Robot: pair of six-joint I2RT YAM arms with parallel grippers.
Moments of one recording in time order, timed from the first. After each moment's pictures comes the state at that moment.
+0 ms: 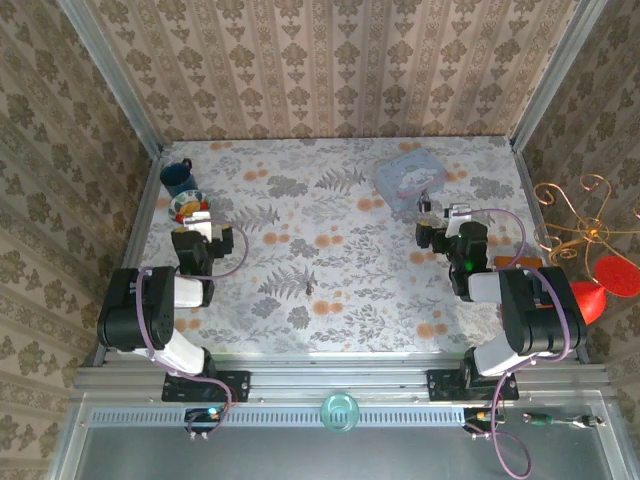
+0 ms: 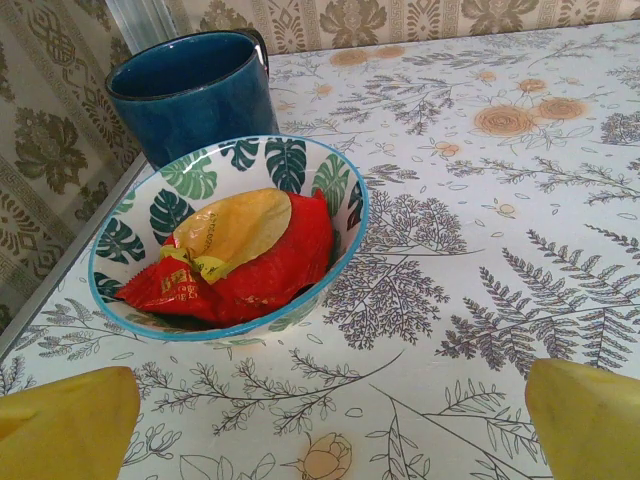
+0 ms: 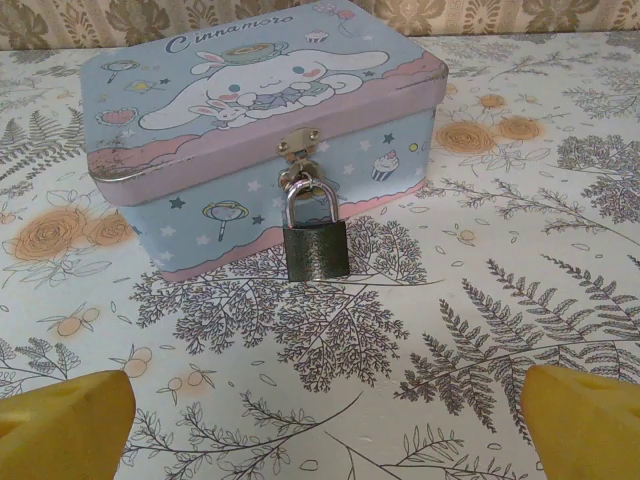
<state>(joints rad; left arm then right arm) -0.03 1.56 0.36 0.88 -0.13 0.09 -0.01 1.52 0.40 0.75 -0.03 0.03</state>
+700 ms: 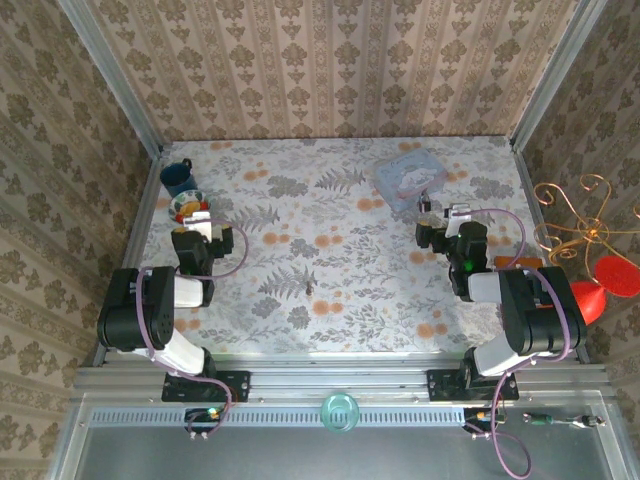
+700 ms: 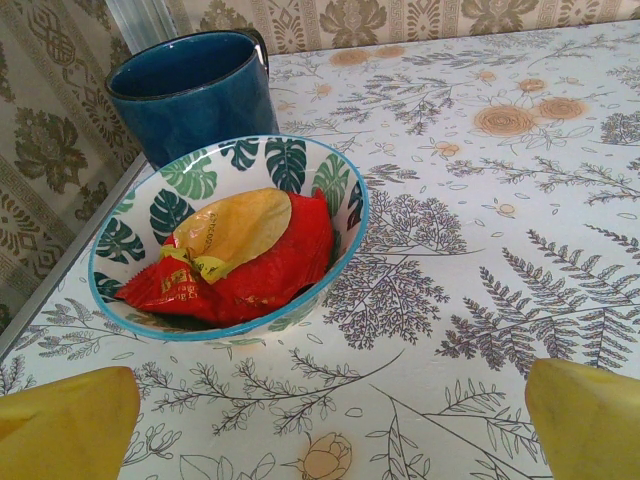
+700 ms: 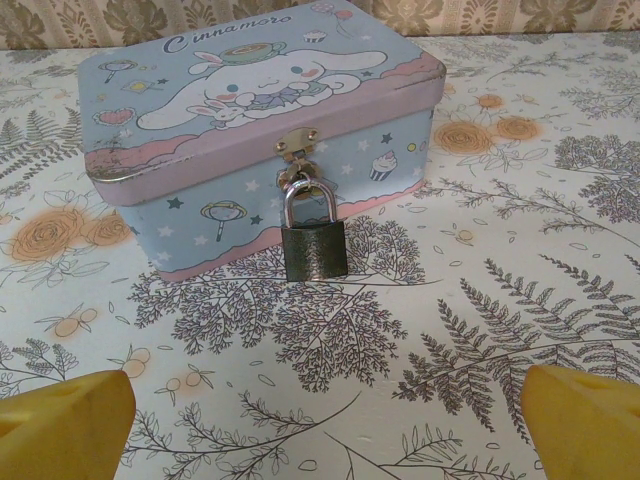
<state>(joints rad) -0.03 1.56 0.36 0.88 -0.13 0.09 -0.01 1.52 0.40 0.75 -0.02 0.03</state>
